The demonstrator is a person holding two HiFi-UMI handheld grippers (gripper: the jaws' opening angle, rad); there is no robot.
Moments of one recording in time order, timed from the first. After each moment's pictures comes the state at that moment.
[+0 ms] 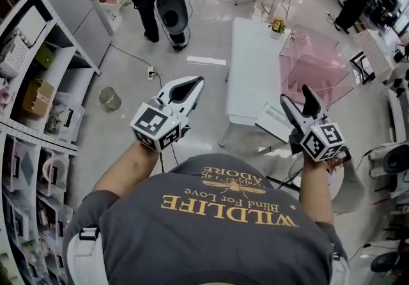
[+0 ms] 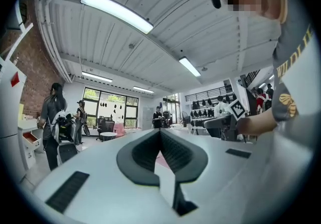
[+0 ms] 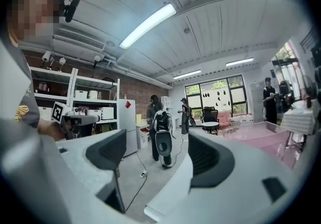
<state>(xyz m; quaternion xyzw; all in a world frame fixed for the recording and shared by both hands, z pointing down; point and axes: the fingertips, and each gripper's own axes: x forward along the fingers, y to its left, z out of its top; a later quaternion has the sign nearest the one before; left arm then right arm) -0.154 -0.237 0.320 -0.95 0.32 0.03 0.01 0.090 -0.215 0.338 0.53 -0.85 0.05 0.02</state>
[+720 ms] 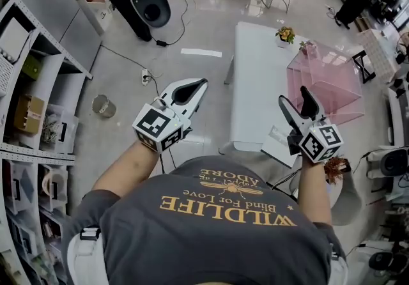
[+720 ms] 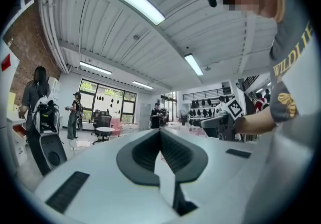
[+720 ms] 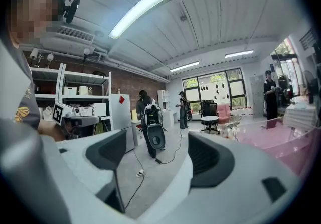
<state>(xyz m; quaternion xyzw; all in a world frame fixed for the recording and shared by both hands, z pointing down) -0.157 -0.404 0.344 -0.96 0.29 0.02 -0.02 0.075 -0.378 0.358 0.54 -0.84 0.08 0.03</state>
